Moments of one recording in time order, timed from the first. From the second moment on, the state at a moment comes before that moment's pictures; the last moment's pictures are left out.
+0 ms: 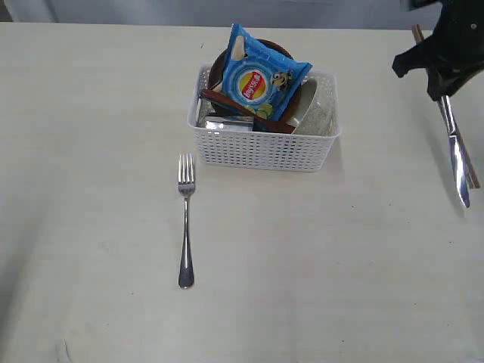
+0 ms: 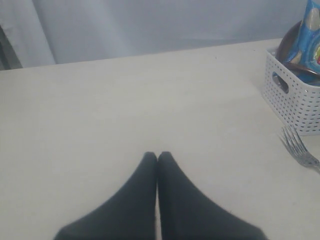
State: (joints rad) left arm -0.15 0.00 0.00 0.02 0.36 0.04; right arm 0.11 1.90 -1.49 -0.16 1.12 -0.13
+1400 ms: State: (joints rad) left arm -0.15 0.00 0.00 0.02 0.36 0.04; right arm 0.07 2.20 -1.49 -0.13 1.05 -0.10
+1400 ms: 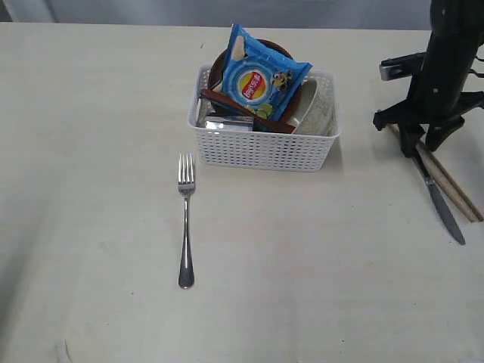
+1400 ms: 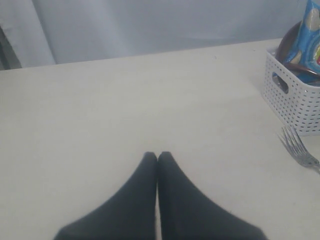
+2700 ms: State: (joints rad) left arm -0.15 0.00 0.00 0.02 0.36 0.04; right arm 0.07 2.01 -1.22 -0.05 1.03 -0.05
